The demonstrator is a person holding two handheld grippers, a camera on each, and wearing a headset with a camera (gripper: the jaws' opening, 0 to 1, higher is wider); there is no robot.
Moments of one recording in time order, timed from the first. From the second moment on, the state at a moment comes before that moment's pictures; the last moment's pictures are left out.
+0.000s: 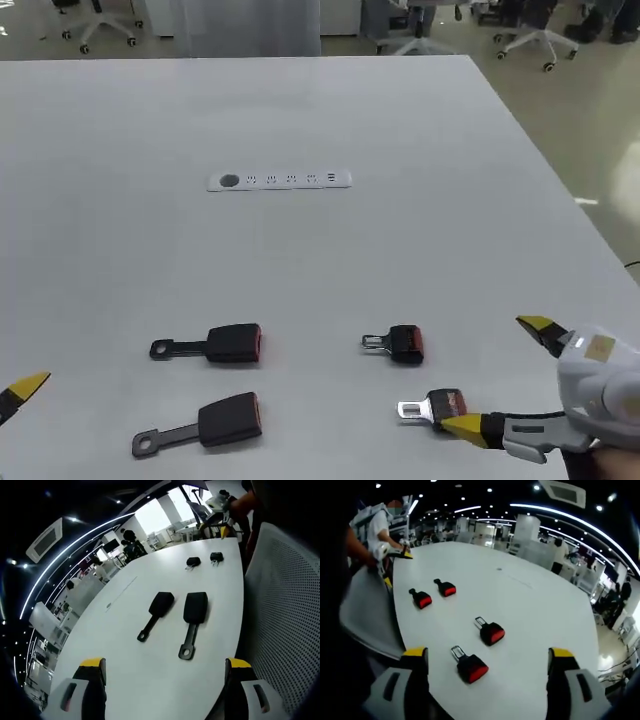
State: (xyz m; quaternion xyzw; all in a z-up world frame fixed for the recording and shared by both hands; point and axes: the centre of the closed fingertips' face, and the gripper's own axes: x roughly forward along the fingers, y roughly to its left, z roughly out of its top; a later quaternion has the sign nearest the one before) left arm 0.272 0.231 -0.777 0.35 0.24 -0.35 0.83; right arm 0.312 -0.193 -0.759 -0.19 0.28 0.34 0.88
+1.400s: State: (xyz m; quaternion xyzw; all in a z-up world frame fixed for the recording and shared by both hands) left arm 0.275 0.226 -0.770 0.32 0.22 -0.36 0.85; right arm 0.306 -0.185 -0.752 -0.14 0.26 0.32 0.90
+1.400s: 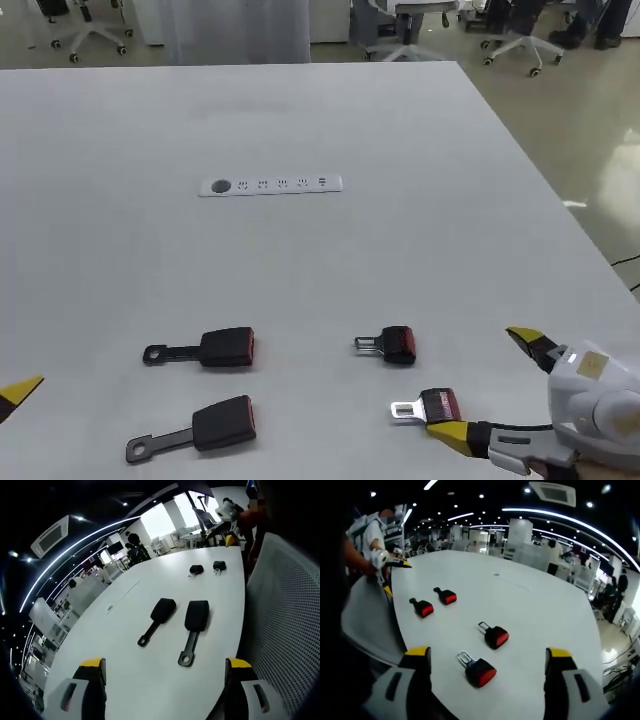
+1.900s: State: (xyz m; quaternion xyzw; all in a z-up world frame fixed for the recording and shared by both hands) left arm 0.276 0.221 -0.763 0.30 0.21 -0.36 0.86; right arm 0.305 -0.187 -0.738 -0.17 0.22 0.34 0.90
